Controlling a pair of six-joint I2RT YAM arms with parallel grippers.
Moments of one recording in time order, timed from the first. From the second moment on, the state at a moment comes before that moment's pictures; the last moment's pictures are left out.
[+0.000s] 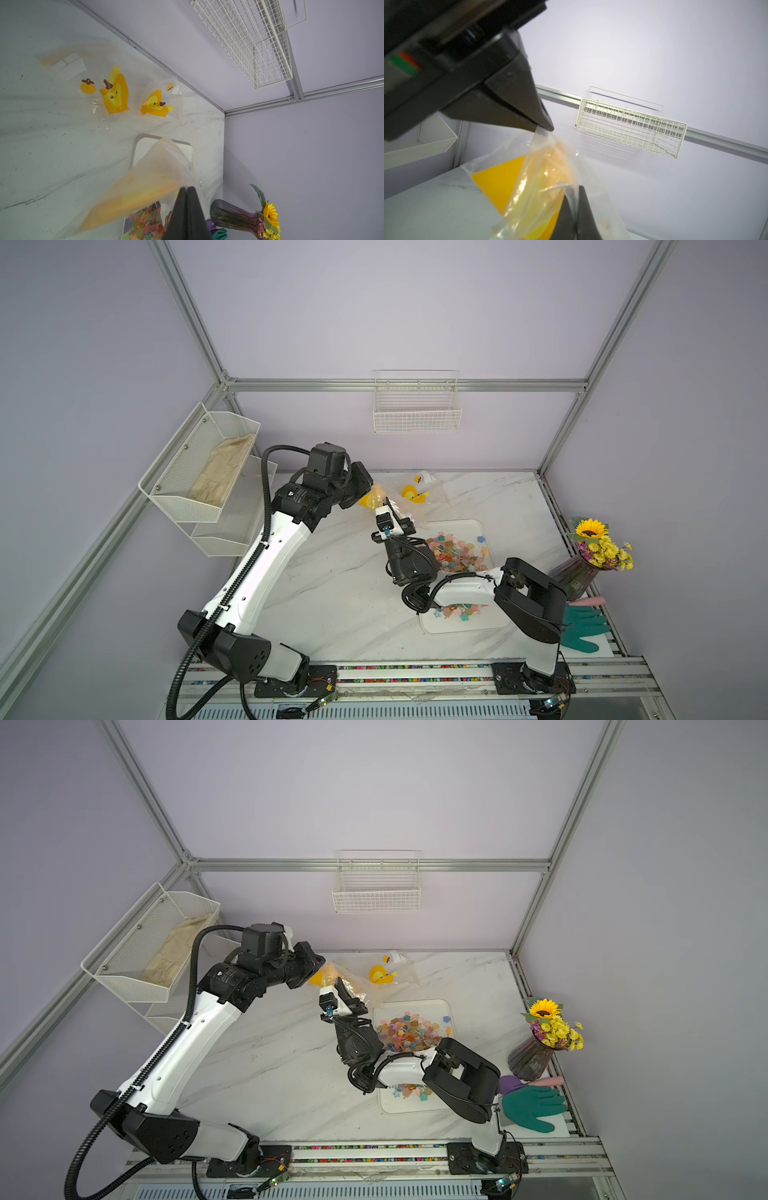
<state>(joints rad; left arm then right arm) -0.40 1.43 1.67 -0.75 0.12 -0.97 1.05 1.87 1.07 1.34 0.75 -0.64</state>
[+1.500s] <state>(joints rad) -0.25 1.20 1.36 -0.33 0.35 -0.83 0.40 1.10 0.74 0.16 -0.44 0.74</state>
